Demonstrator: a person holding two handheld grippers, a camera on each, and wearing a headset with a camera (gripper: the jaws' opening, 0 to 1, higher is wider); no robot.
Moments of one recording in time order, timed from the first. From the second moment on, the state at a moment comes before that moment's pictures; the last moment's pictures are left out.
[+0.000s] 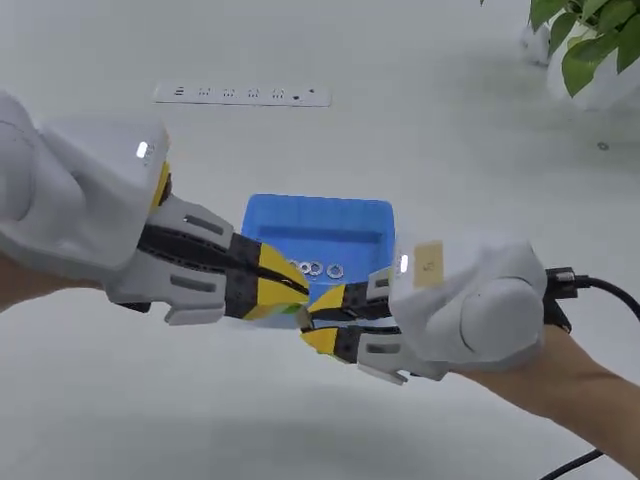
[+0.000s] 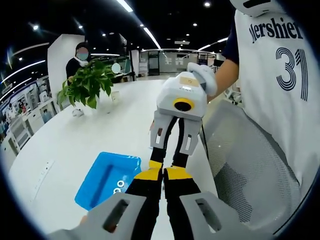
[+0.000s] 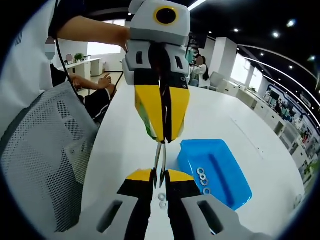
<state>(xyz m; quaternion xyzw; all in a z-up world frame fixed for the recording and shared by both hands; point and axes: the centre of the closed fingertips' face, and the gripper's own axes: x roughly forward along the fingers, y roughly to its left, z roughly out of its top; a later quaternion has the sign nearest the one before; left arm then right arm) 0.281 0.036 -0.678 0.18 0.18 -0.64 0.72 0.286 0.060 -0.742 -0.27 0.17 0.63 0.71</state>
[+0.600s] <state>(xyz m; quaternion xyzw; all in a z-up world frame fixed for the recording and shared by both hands) 0.290 0.031 -0.702 0.18 0.20 -0.65 0.71 0.290 0.053 -0.764 -0.25 0.19 0.62 0.71</state>
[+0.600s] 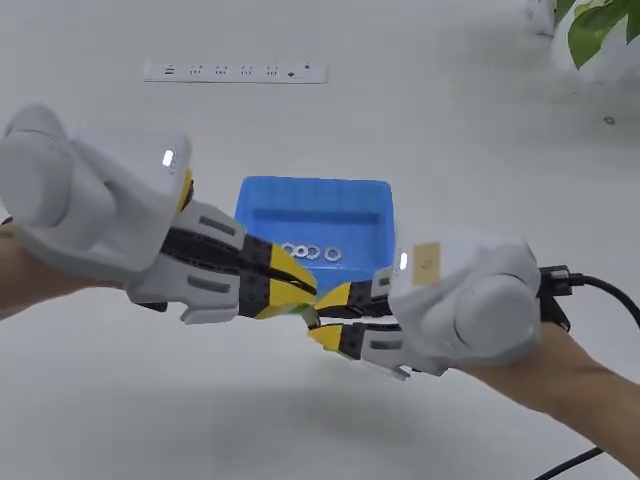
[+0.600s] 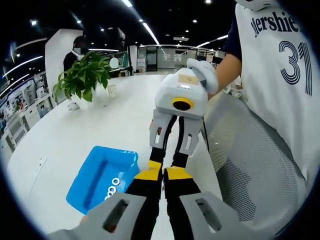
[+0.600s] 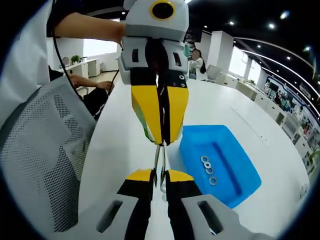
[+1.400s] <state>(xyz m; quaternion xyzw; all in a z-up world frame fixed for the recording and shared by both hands) 0.295 0.028 -0.713 0.18 0.21 -0.65 0.71 0.297 0.053 -0.776 -0.26 0.20 0.62 0.71</state>
